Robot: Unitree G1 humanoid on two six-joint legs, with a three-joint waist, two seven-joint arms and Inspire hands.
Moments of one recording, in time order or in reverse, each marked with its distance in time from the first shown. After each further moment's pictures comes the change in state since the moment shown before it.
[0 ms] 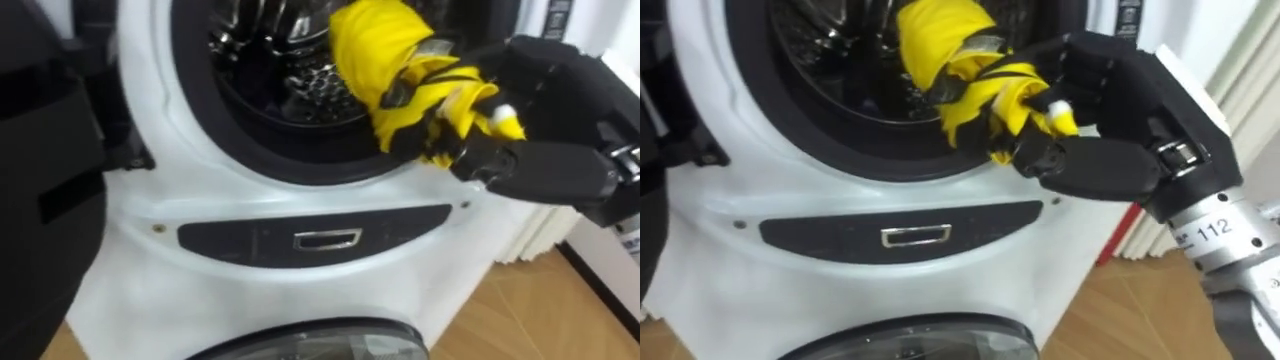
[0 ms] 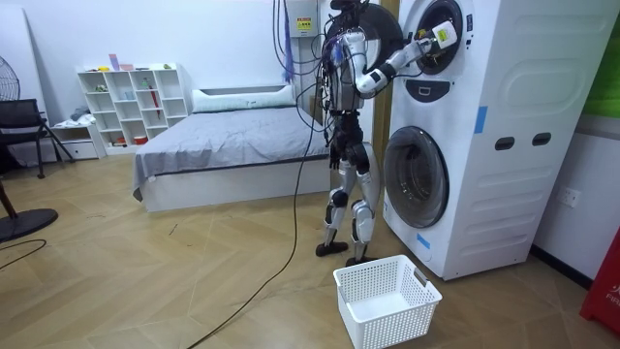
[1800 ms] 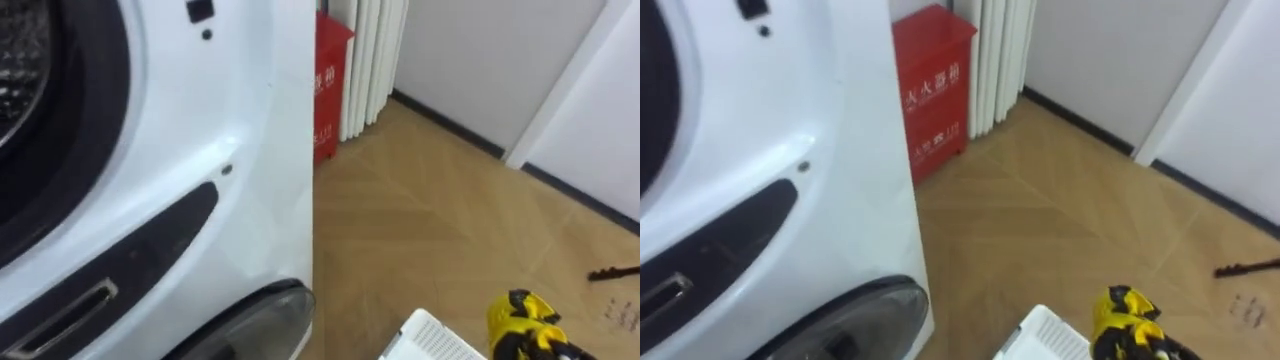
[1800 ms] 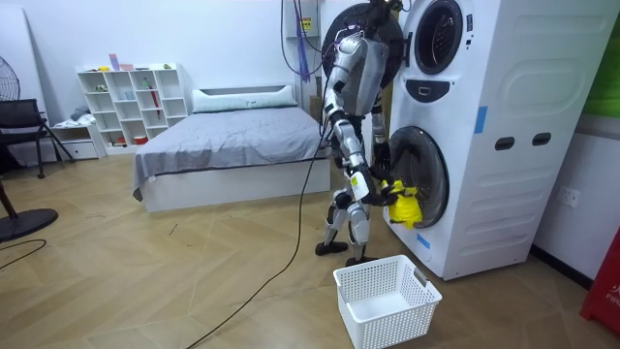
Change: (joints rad) left arm -0.193 -0.001 -0.265 -0.089 -0.108 0.029 -0.042; right arm 0.103 0.143 -0.009 1.180 0.195 -0.123 -0.341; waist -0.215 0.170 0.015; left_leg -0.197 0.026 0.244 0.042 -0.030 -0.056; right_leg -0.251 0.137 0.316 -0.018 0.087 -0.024
